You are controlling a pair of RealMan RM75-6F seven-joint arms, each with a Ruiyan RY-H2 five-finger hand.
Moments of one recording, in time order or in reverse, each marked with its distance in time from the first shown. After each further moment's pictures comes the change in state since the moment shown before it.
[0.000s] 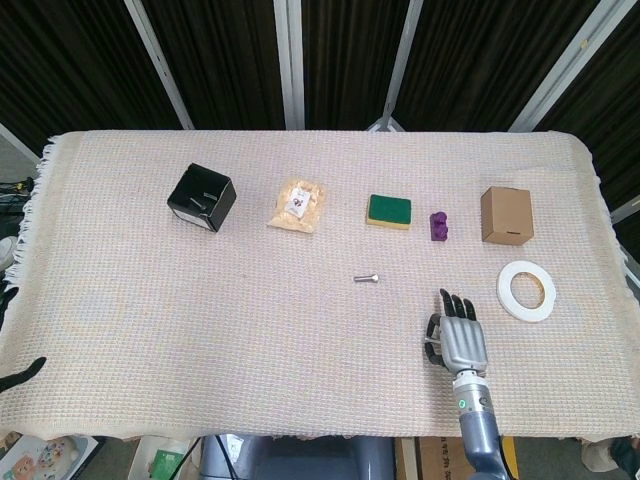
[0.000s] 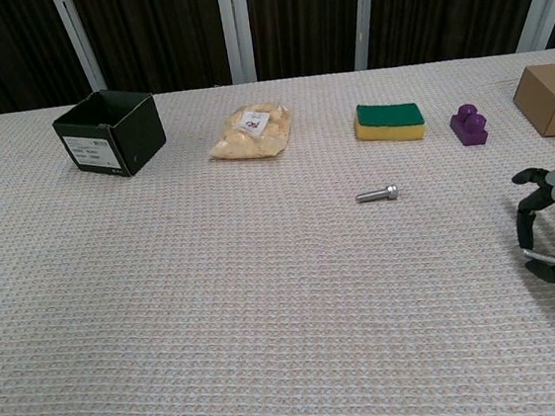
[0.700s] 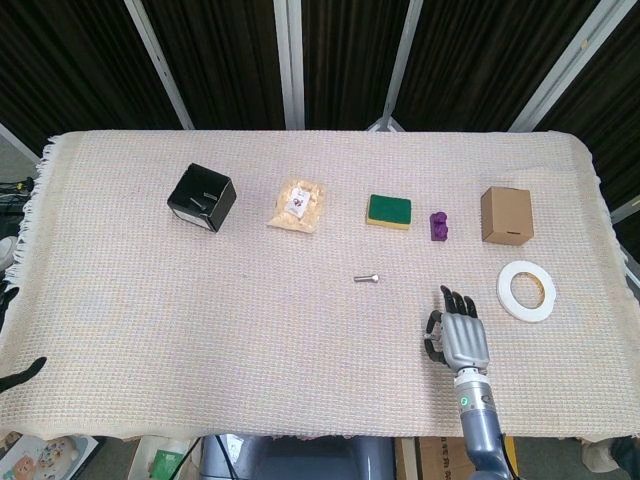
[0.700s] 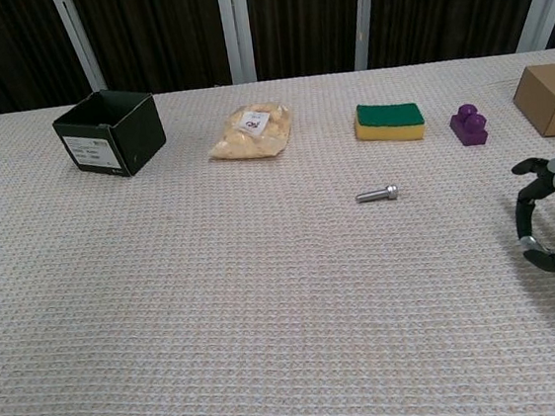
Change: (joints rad) left arm 0.000 -0.001 0.000 -0.001 -0.001 0.001 0.003; right arm 0.008 0.023 0.015 -0.035 0.013 0.002 0.023
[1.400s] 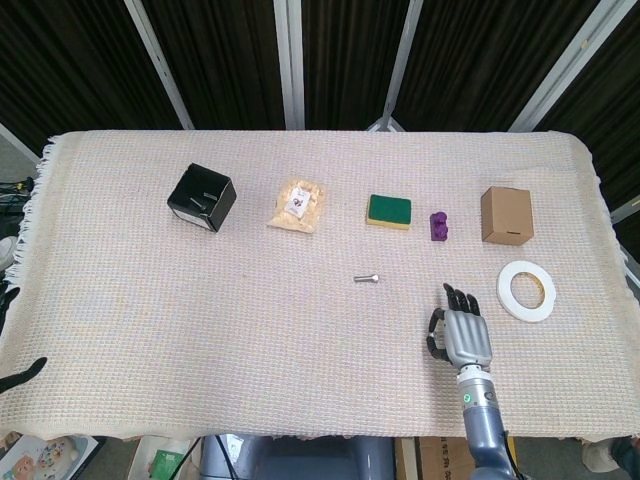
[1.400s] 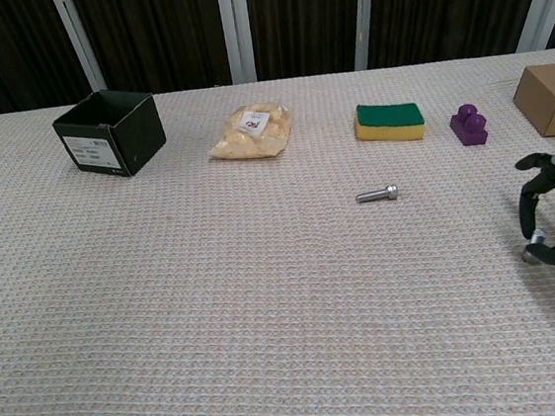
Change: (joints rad) left arm -0.001 -0.003 0.000 -0.001 -0.001 -0.001 0.008; right arm 0.015 0.019 0.005 -0.009 0.025 -0.005 0.010
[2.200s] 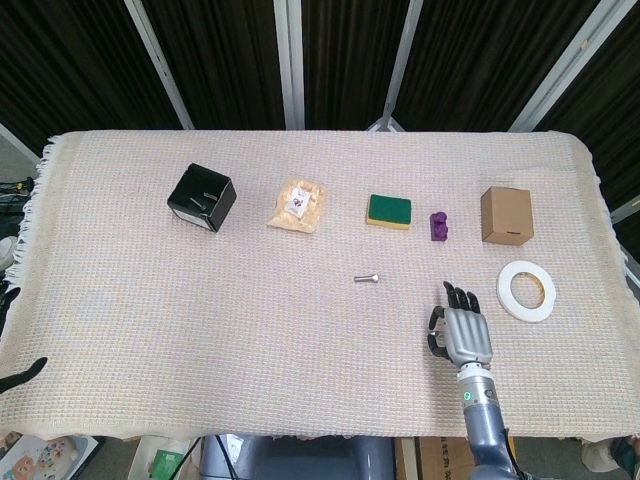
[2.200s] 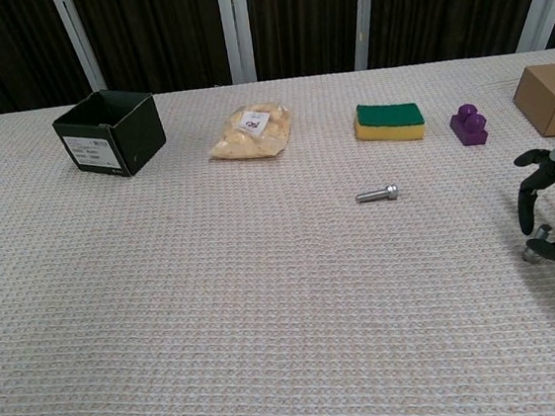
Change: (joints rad) left arm 0.000 -0.001 0.001 -0.001 0.001 0.001 0.003; right arm 0.016 0.011 0.000 -0.004 0.012 0.002 -0.006
